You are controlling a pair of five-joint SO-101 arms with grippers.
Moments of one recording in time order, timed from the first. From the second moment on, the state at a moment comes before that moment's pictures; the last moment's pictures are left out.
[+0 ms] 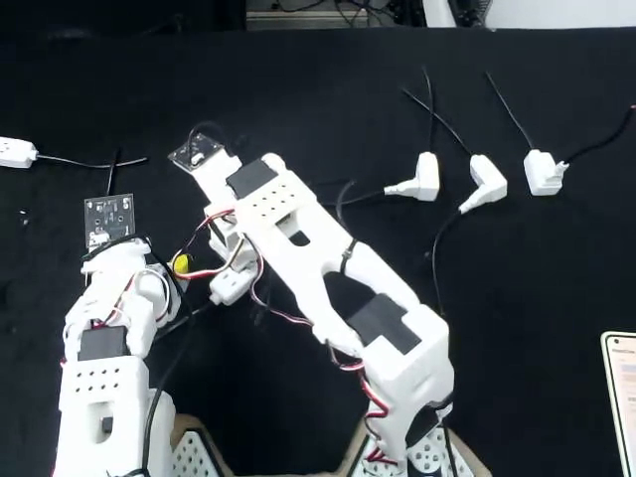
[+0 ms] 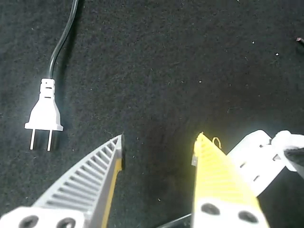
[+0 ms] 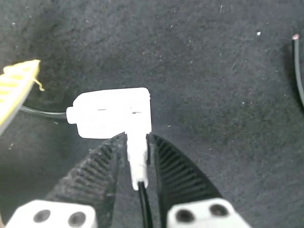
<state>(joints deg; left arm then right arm) -12.2 -67.2 81.5 38.0 -1.6 -38.5 23.3 -7.4 79.7 6.0</state>
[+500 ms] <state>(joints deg) -12.2 -67.2 81.5 38.0 -1.6 -38.6 26.2 -13.2 84.0 7.3</state>
